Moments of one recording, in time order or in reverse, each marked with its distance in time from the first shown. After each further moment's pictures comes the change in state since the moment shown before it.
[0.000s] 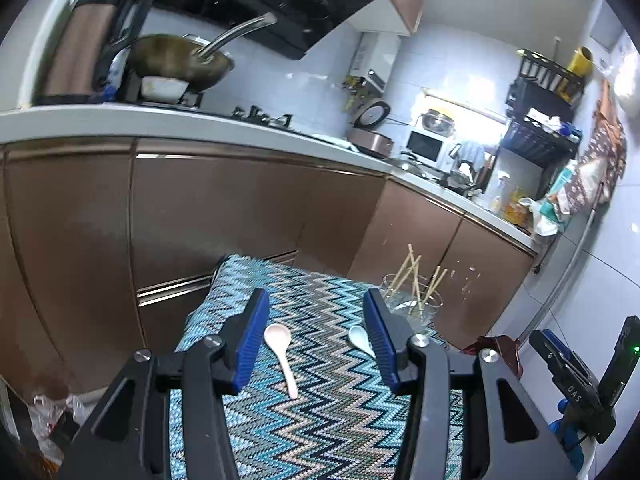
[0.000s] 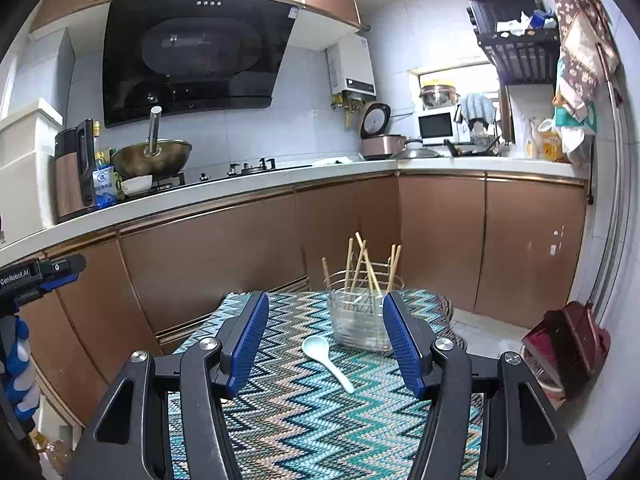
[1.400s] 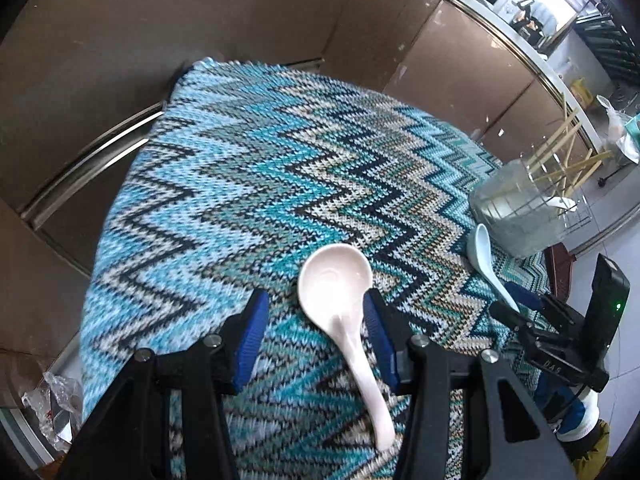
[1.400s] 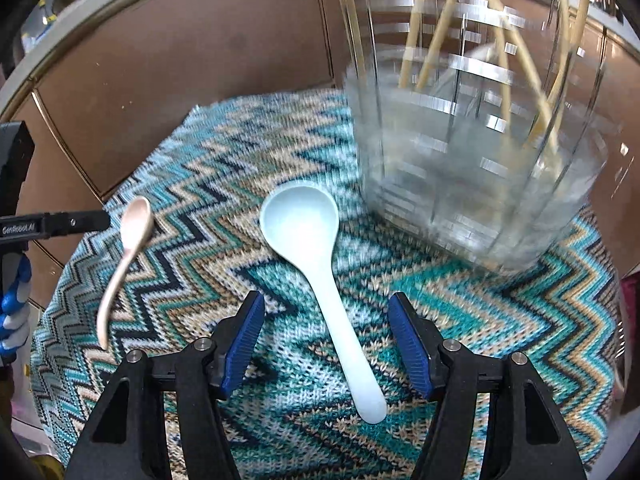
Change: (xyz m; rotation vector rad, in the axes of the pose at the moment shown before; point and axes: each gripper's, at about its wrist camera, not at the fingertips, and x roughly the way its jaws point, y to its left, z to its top) left arm 0.353 0.078 -0.076 -0.004 0.698 -0.017; right arm 0.317 -0.021 -0.122 -0.081 0.703 0.148
